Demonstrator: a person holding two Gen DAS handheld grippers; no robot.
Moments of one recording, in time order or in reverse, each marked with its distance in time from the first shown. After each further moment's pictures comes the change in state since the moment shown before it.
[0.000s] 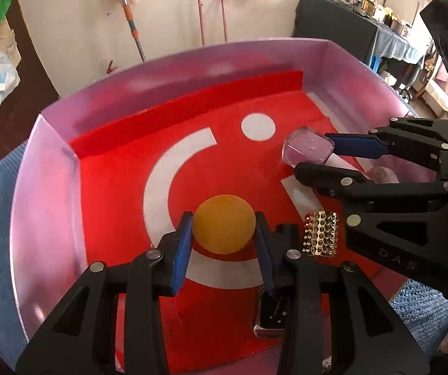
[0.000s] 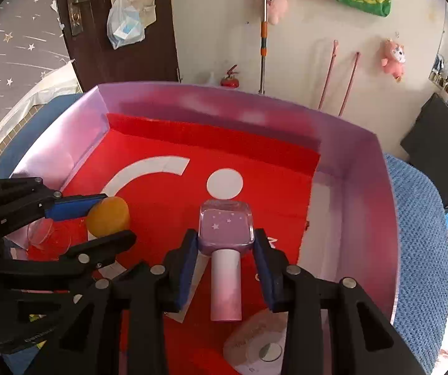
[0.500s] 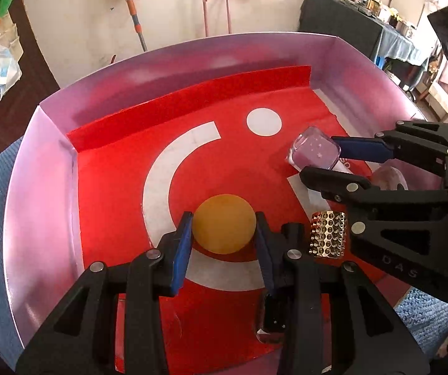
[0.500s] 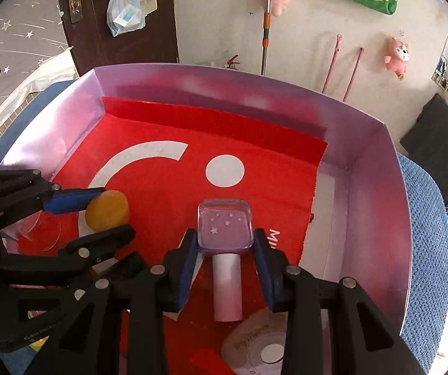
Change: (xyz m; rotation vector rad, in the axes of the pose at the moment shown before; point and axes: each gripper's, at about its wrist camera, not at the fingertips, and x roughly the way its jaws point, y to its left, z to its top) left arm 0.000 0.003 -0.003 -0.022 0.006 0.004; right arm 0.008 0.001 -0.003 -0.022 0.034 -0.018
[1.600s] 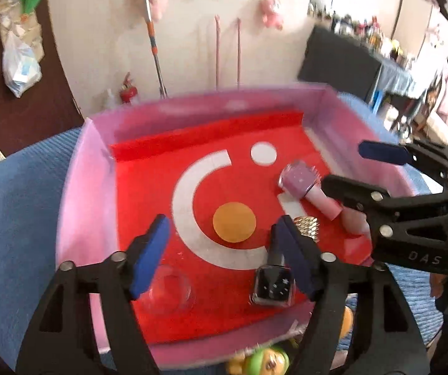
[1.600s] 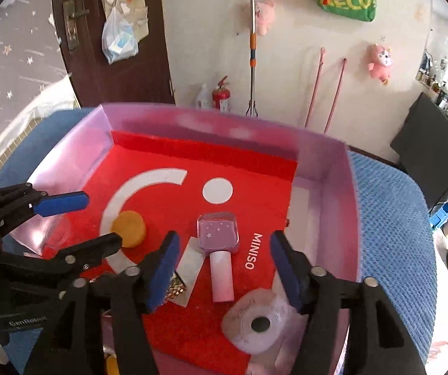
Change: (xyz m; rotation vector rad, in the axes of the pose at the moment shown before) left arm -0.067 0.019 -0.015 -0.080 -0.165 -0.006; right arm -0.054 -0.004 -0.002 0.063 -0.117 -0.014
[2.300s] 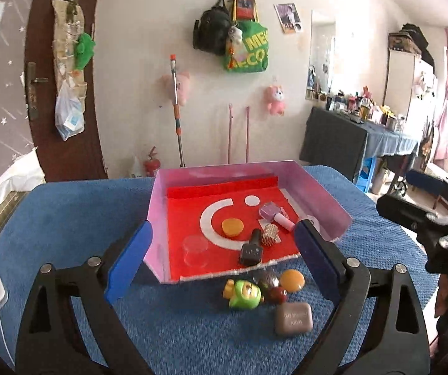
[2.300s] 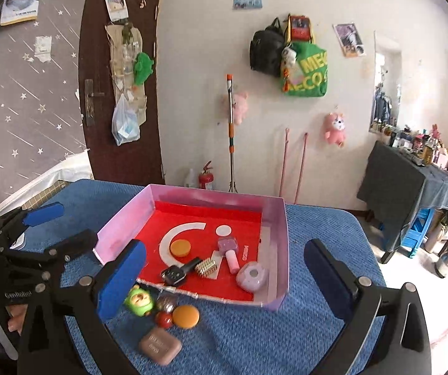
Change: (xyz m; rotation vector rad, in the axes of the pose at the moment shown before) left arm -0.155 -0.011 -0.087 -0.042 -0.398 0.048; right arm -0.192 0.056 -0.085 0.056 -0.409 -0.104
